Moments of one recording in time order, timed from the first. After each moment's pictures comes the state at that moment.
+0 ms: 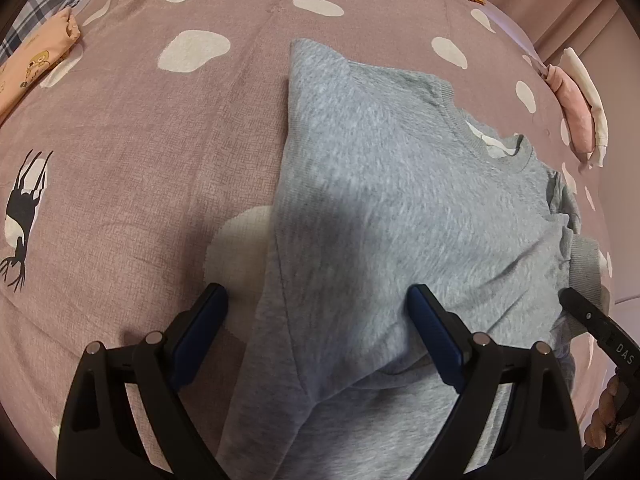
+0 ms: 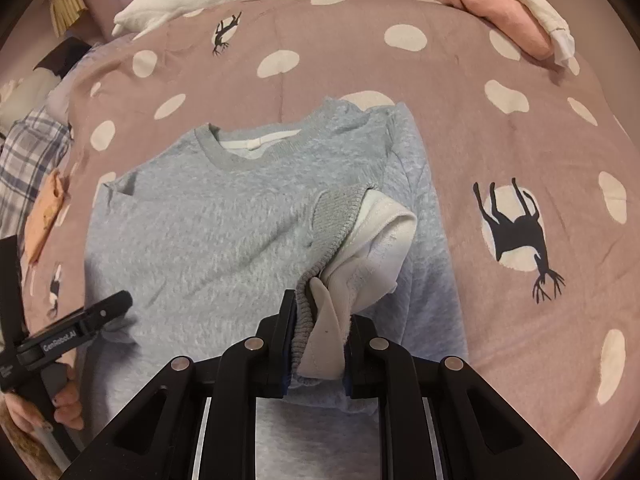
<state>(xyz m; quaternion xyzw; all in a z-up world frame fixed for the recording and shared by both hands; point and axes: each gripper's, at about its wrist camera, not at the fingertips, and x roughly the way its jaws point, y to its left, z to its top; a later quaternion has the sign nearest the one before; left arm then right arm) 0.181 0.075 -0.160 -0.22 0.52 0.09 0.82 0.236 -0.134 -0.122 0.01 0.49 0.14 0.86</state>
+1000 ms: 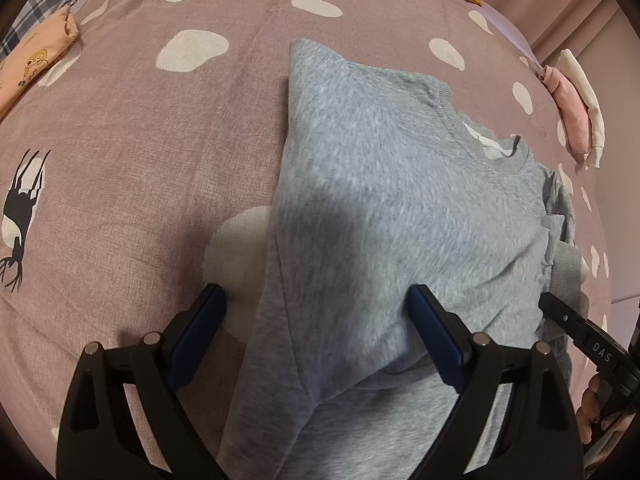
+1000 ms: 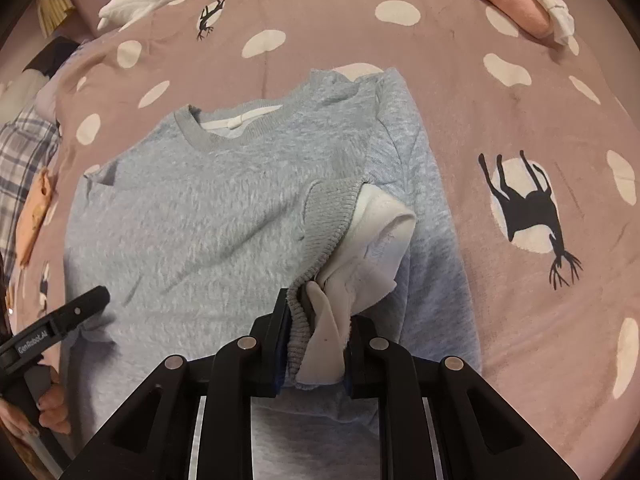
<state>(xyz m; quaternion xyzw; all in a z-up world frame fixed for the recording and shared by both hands) 0.177 0.075 -0.159 -0.22 0.52 0.09 0.82 0.247 -0.134 -0.139 0.02 0.51 0.14 0.85</state>
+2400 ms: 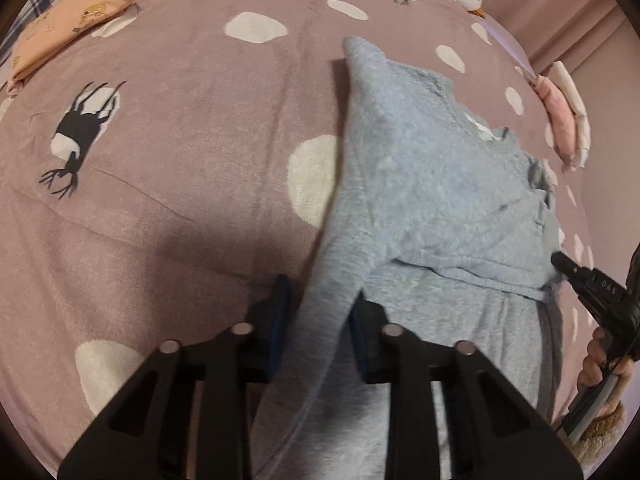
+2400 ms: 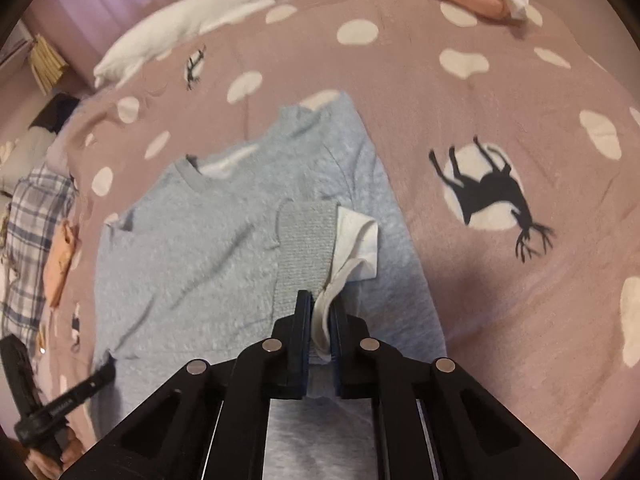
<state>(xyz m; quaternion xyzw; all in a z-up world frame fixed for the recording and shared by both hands) 0.104 0.089 -0.150 -0.26 0.51 0.07 0.82 0.229 -0.182 -0.123 0.11 0.47 0.15 0.86</state>
